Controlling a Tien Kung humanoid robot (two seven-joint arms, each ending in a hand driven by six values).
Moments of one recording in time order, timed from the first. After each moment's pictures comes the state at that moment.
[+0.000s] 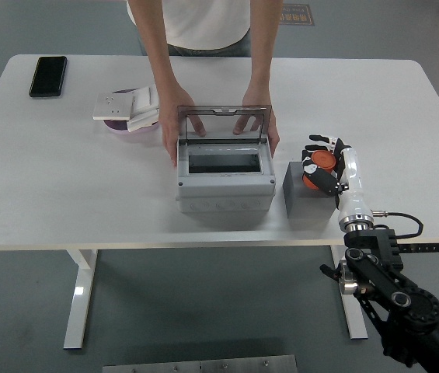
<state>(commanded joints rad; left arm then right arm) -0.09 0.47 -0.64 -0.43 0.35 0.11 0.23 0.24 -0.10 1.06 1.12 -1.10 -0.50 0.35</state>
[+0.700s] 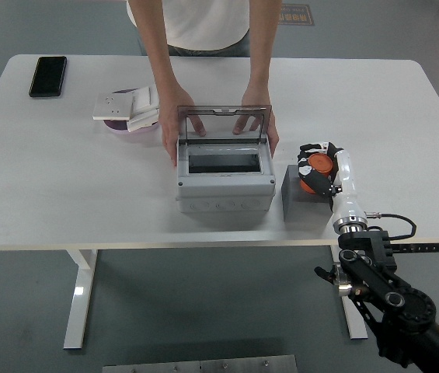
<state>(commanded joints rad) -0.10 0.48 -0.65 -0.43 0.36 0.11 0.24 0.25 -0.09 1.04 1.10 -1.10 -0.51 0.35</state>
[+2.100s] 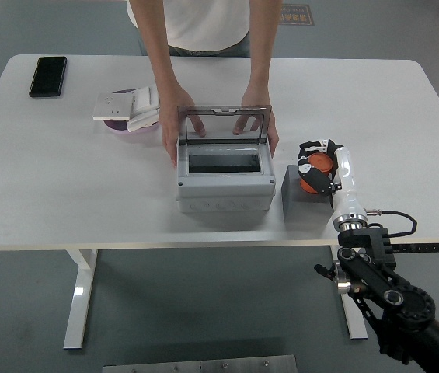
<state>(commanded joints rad) -0.10 0.48 -0.66 -0.43 0.37 0.11 0.23 0.27 -0.10 1.03 1.10 -1.12 -0.53 0.34</state>
